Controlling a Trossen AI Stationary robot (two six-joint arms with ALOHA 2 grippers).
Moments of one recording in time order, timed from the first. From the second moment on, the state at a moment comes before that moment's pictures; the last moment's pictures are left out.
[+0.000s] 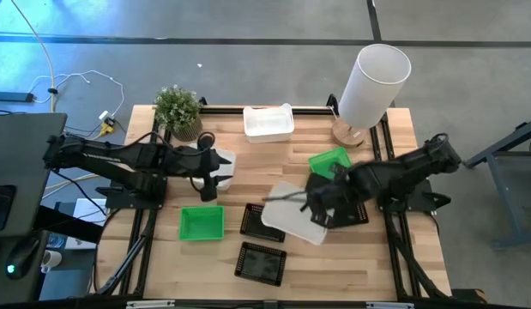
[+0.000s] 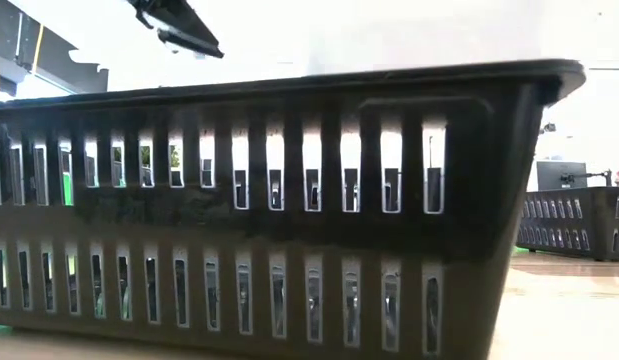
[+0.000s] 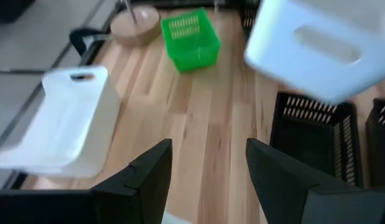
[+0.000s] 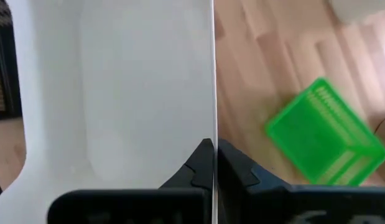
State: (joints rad) left arm 0.03 1.02 0.89 -0.47 -0.27 -0.03; right arm 0.35 1.57 1.60 -1.34 0.27 0.67
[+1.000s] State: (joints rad) left arm 0.03 1.02 1.01 -0.79 -0.27 -0.12; right arm -0.19 1.57 1.62 -1.07 0.18 -0.08
